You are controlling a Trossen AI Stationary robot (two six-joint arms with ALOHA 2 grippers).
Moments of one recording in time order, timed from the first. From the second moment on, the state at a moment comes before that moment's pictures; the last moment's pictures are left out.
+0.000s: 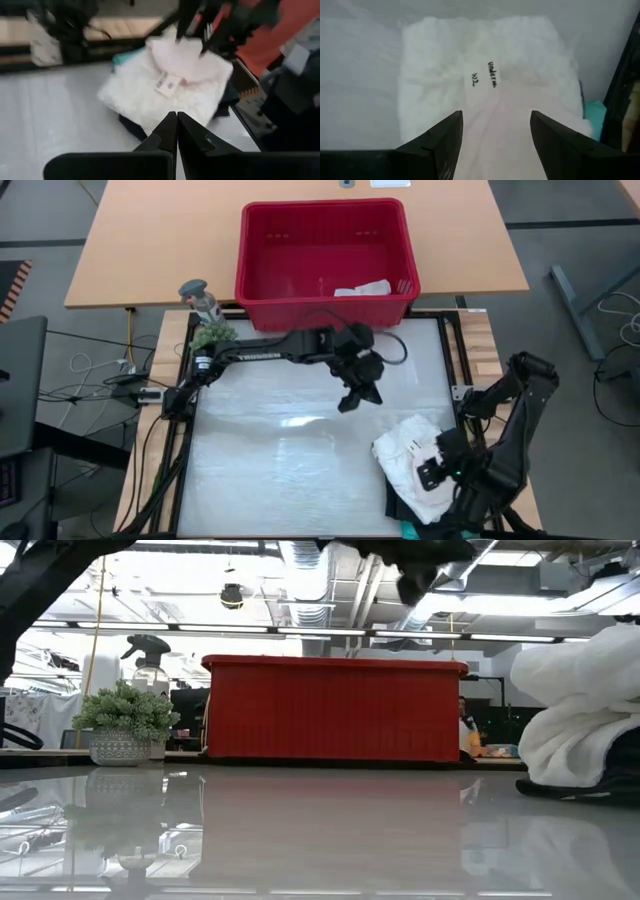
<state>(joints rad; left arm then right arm) 0.12 2.17 2.17 -0.61 0.59 0.09 1.03 1.55 1.45 -1.56 0.40 2.23</state>
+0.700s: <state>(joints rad) 0.25 2.07 2.17 -0.66 0.60 0.04 1.00 1.73 1.21 -1.24 0.32 2.23</state>
